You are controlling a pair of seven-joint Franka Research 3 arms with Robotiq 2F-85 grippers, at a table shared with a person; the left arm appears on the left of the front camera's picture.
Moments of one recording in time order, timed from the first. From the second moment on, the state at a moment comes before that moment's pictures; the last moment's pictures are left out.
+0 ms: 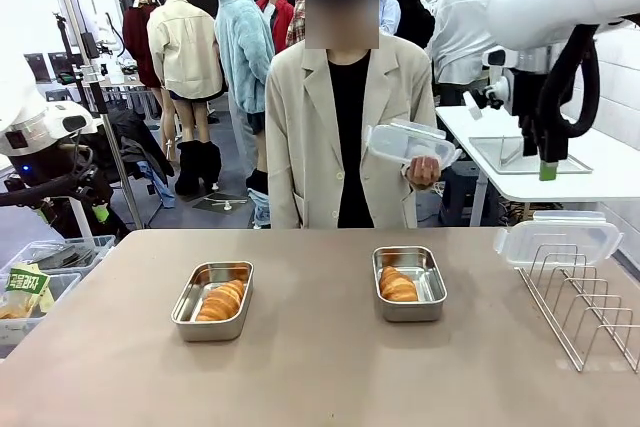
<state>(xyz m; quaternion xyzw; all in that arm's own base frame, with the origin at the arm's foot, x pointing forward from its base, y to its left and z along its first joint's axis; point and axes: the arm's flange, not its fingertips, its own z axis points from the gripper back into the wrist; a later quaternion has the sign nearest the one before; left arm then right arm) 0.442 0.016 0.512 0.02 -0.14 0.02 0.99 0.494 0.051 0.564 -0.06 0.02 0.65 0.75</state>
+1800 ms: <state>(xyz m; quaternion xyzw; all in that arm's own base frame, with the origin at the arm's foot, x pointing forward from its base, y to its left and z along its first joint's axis) 0.442 0.015 0.512 0.02 -0.14 0.02 0.99 0.487 0.003 0.523 0.01 0.01 0.63 0.78</state>
